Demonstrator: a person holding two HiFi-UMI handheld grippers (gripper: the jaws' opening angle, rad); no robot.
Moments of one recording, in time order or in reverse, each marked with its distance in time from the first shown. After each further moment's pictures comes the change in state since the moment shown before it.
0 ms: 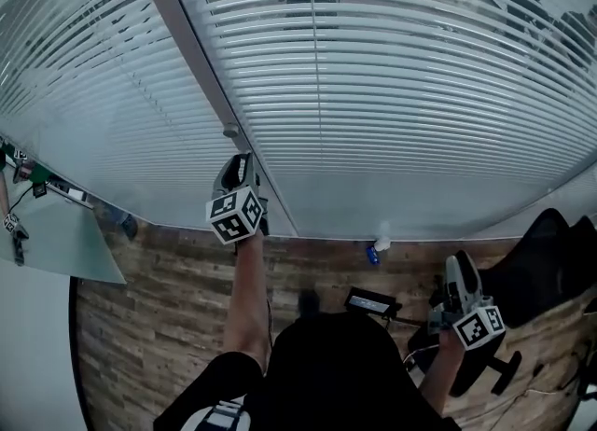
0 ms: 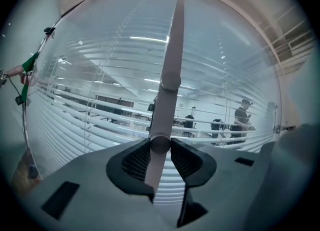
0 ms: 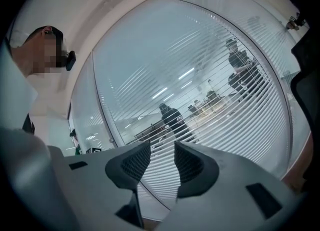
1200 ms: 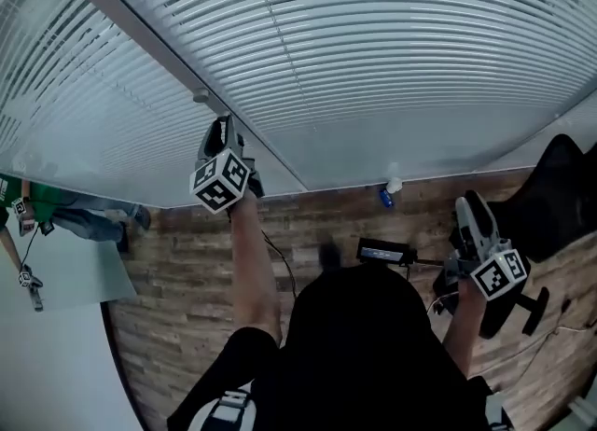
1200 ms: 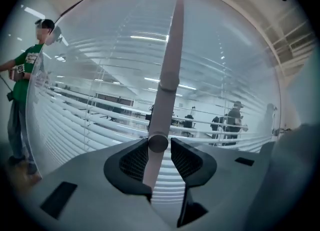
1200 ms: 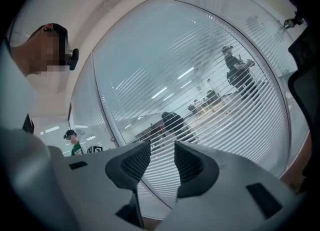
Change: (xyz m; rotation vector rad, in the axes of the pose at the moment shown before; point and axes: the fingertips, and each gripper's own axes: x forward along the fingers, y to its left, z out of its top) left arm -0.010 -0.007 0.040 -0.010 0.001 -0.003; right arm -0.012 0.022 0.023 0.006 -0.009 0.008
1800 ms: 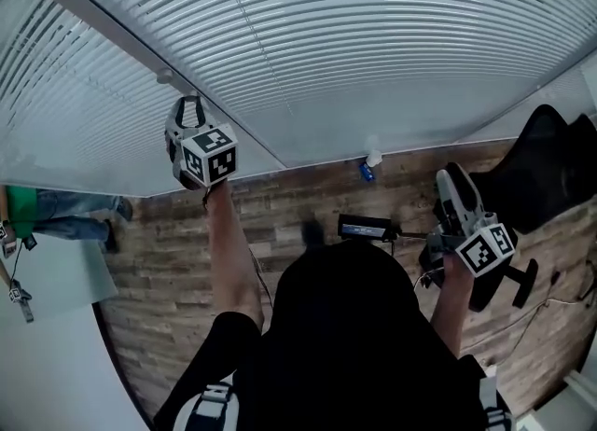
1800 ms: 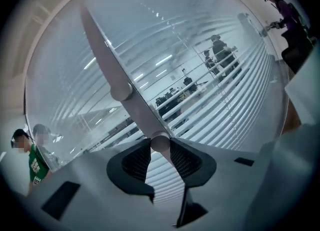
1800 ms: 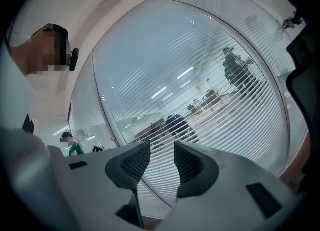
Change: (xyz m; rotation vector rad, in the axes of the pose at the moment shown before) left arm 0.011 0.000 -0.001 0.780 0.138 0.216; right arm 0.000 0.003 -0.003 0.012 0.003 -0.004
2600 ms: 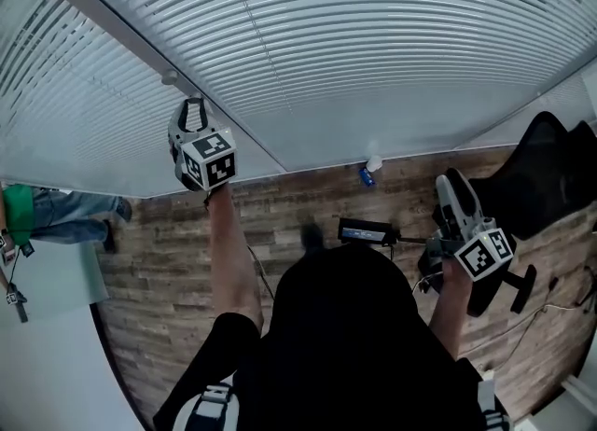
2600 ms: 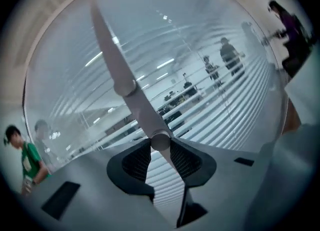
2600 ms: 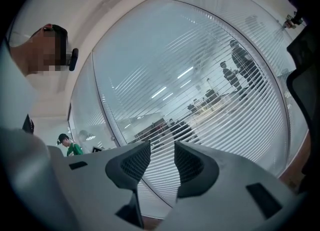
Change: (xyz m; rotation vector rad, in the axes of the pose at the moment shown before) left arm -0.003 0.003 0.001 -0.059 -0.033 -0.025; right arm -0.001 0.003 0.002 0.000 0.004 0.001
